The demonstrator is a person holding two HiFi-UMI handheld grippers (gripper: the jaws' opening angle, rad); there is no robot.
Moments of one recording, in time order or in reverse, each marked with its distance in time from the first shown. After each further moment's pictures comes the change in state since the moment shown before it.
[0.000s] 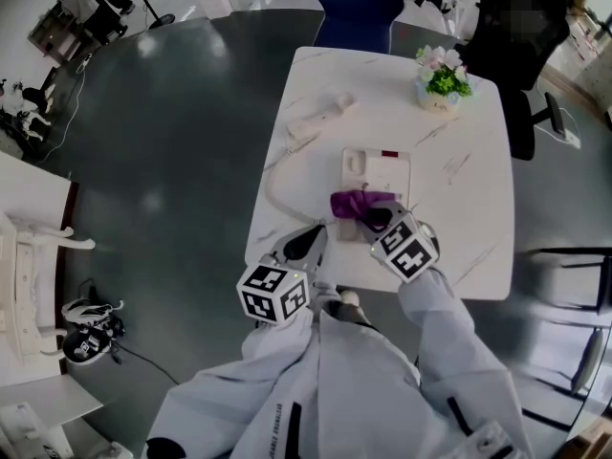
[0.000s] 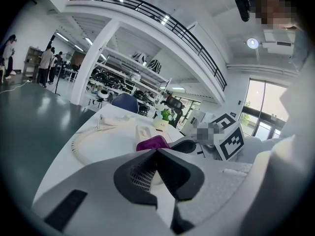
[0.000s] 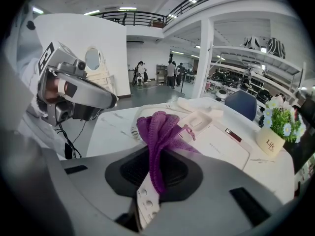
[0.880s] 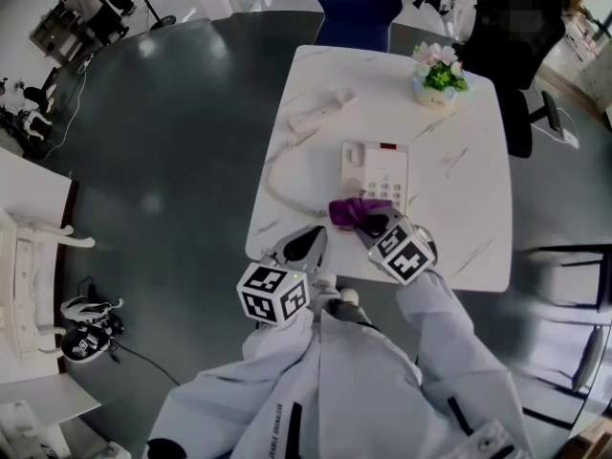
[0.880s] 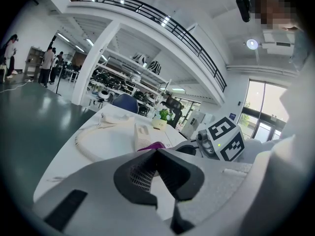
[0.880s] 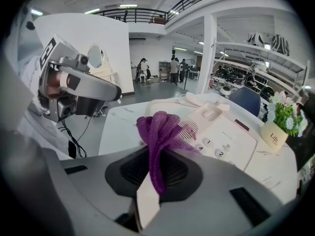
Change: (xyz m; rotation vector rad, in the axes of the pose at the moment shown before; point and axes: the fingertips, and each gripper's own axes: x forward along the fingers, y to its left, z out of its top) left arm -0.018 -0.012 -0.012 -0.006 -0.013 0.003; right arm -0.005 0.033 -0.019 0.001 0.039 0.041
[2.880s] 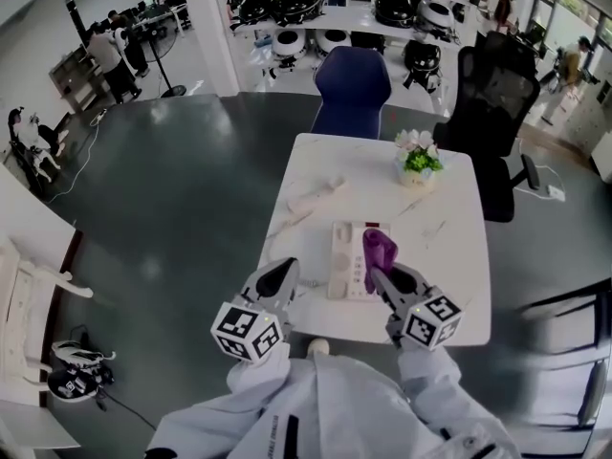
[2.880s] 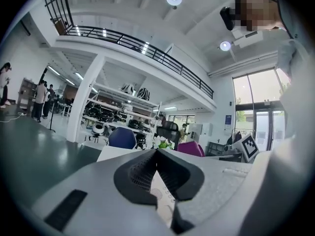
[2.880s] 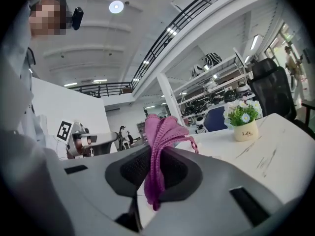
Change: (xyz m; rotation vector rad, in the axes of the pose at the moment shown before) left arm -0.040 -0.010 0.125 0.229 -0.282 -0.003; right arm -0.146 -0.051 0.066 0.468 -0.754 -0.107
